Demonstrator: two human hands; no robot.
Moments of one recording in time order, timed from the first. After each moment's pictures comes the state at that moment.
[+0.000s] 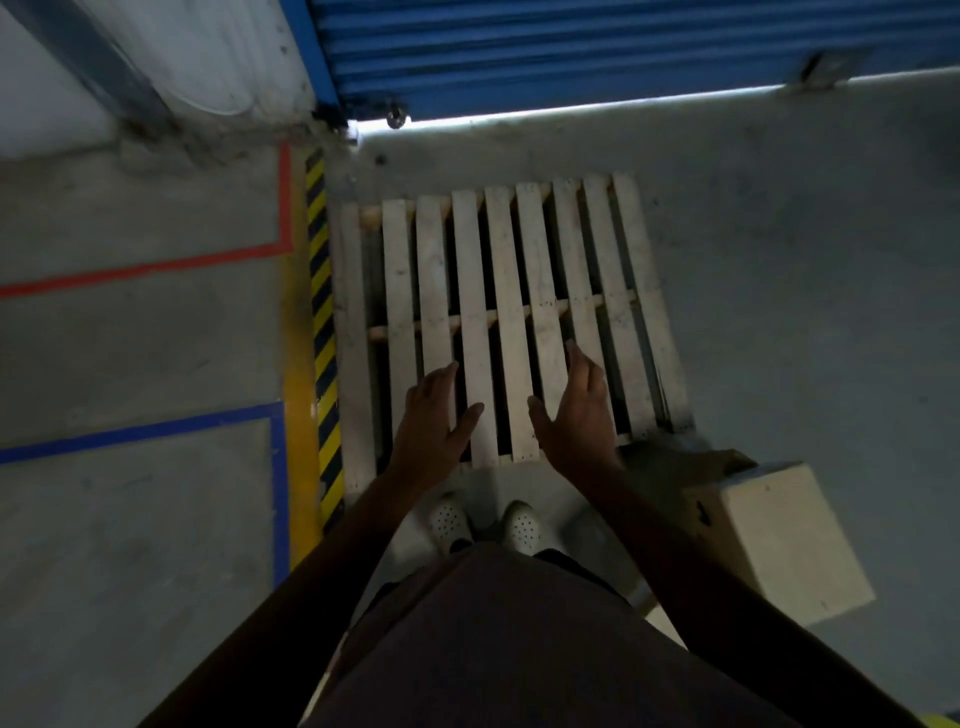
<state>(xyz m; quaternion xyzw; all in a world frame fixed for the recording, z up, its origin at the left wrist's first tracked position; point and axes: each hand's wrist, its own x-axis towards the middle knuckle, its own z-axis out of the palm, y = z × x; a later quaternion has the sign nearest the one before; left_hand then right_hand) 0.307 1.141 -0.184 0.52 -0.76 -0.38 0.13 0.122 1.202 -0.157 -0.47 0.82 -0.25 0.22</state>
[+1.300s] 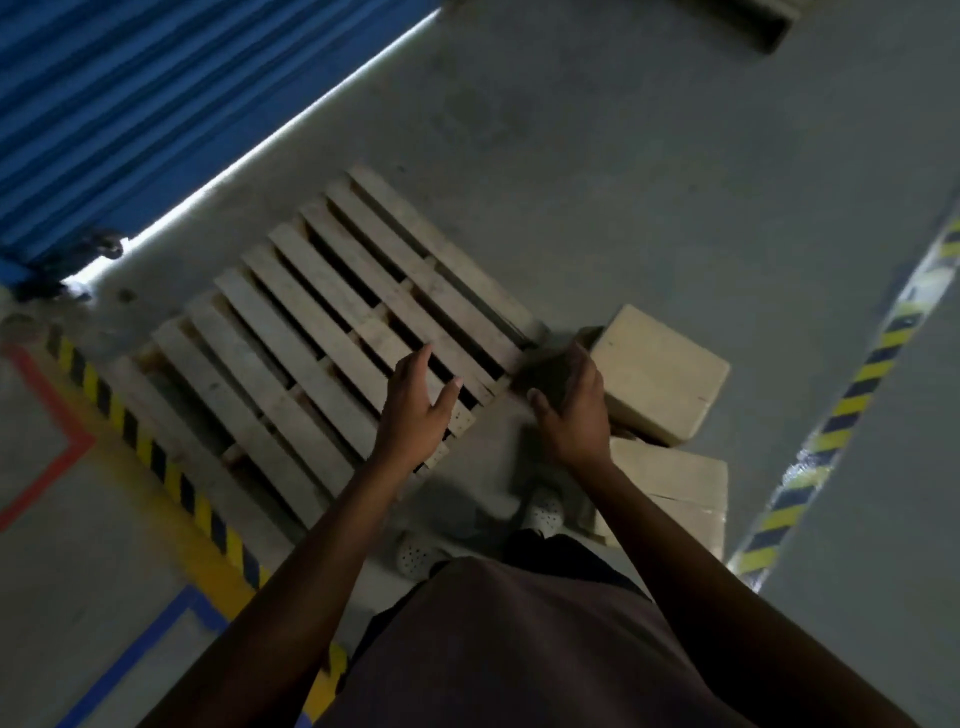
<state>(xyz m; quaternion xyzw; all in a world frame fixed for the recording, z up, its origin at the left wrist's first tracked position) 0.080 1.213 -0.160 0.32 -0.83 -0.45 0.03 -0.015 1.393 -0.153 -0.10 0.89 -0.40 0.18</state>
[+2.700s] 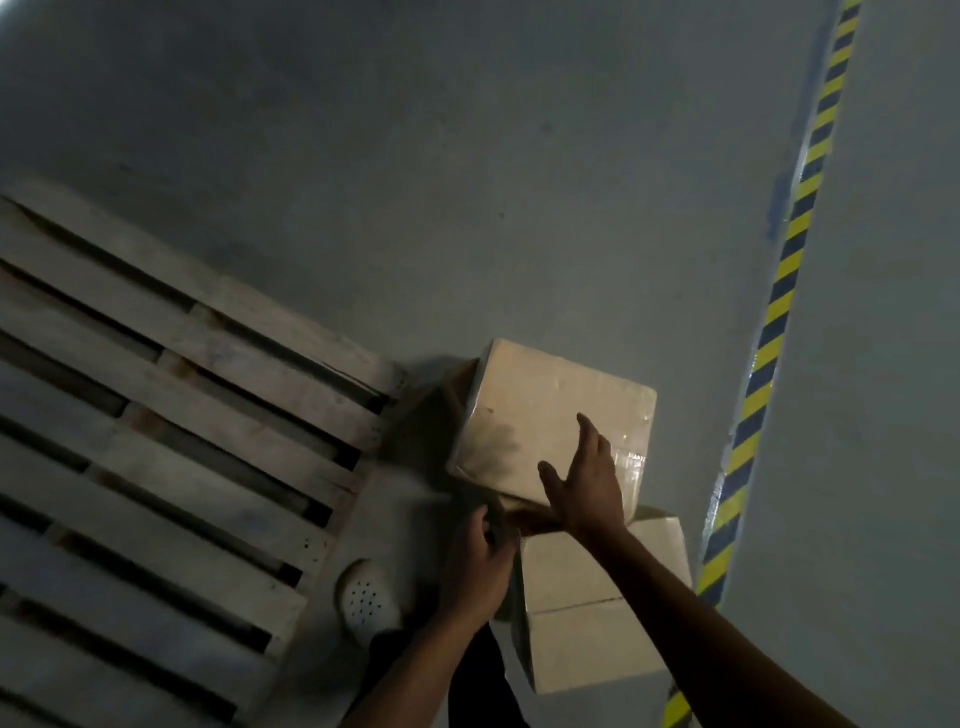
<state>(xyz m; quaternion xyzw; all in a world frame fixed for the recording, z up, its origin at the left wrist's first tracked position) -0.182 1.398 -0.453 0.34 -0.67 -0.58 -0.32 -0.280 1.520 -0.444 0.10 0.94 -0.24 0.23</state>
